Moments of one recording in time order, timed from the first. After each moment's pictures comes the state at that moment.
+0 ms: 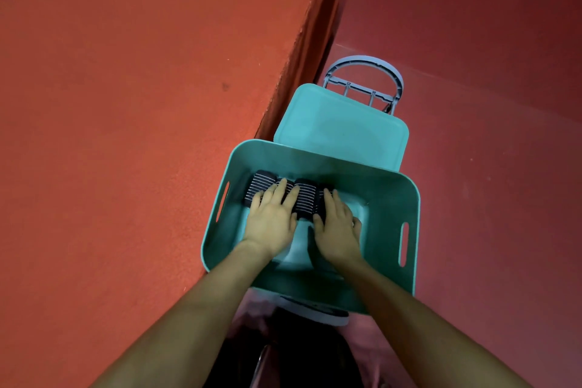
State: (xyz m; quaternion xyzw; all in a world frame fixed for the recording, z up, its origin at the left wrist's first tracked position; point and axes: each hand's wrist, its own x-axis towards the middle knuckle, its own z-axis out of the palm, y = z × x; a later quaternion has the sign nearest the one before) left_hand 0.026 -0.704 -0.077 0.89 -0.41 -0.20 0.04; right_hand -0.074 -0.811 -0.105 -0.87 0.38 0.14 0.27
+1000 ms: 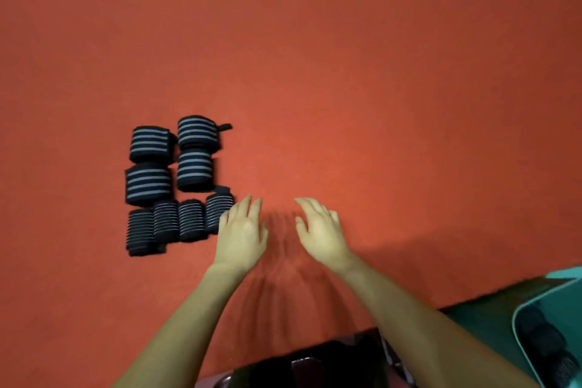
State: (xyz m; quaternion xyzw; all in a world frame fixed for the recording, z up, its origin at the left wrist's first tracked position) left_hand -0.069 -0.198 0.024 0.98 0.14 -0.06 0.15; right_hand 0.002 -0.351 0.015 -0.93 -0.22 0.19 0.23
